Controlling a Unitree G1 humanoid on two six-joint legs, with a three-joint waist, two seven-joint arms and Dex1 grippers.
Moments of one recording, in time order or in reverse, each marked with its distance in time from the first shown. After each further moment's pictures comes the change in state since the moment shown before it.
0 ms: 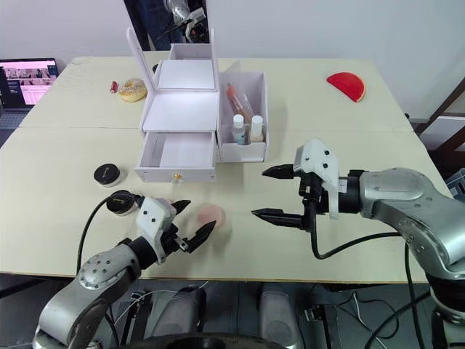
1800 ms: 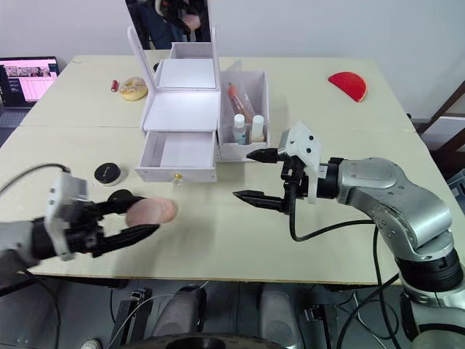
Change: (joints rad) left arm -0.085 0.519 0.719 0.087 -0.672 0.126 -0.578; right arm -0.085 0.156 0.076 0.082 -0.085 -0.066 -0.059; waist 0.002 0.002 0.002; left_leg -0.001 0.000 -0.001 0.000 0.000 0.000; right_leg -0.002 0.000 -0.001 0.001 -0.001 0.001
